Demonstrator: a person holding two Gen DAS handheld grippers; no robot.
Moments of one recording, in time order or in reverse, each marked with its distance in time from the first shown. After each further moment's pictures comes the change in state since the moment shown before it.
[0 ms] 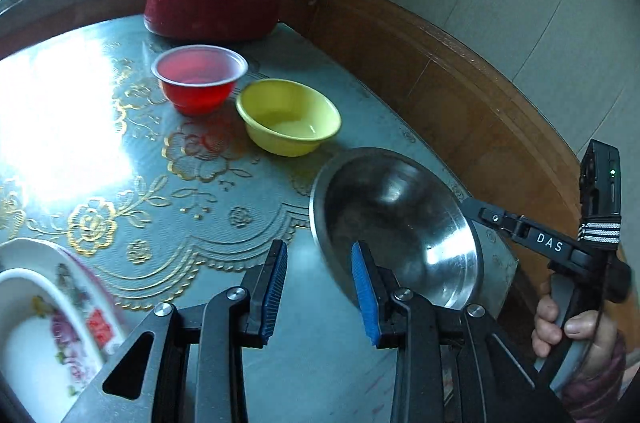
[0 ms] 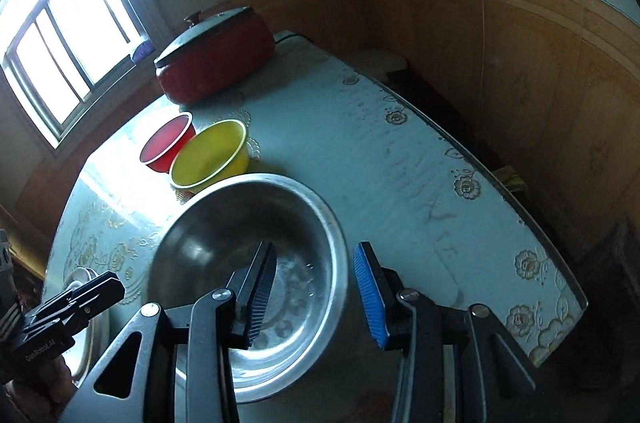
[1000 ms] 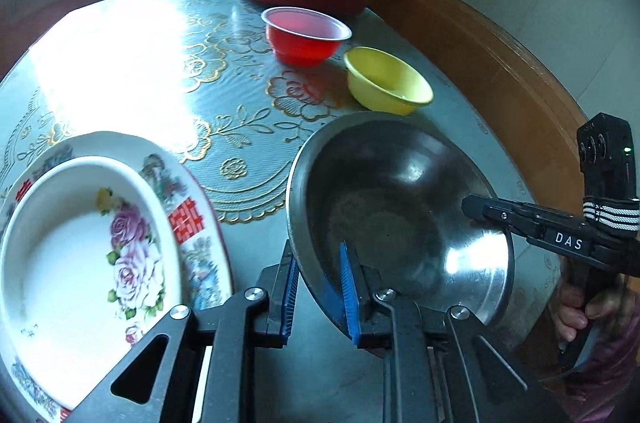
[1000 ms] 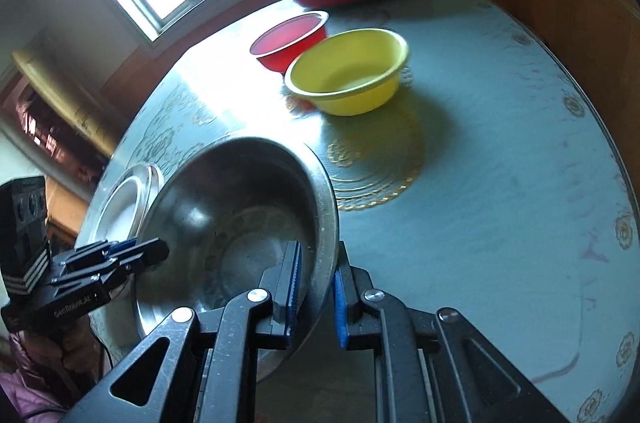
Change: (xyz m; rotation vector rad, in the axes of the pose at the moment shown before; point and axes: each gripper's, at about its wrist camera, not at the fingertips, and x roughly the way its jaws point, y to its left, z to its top) left arm -0.033 0.031 -0.057 -0.163 0.017 0.222; right arm 0.053 0.053 -0.012 -0.333 0.266 0.355
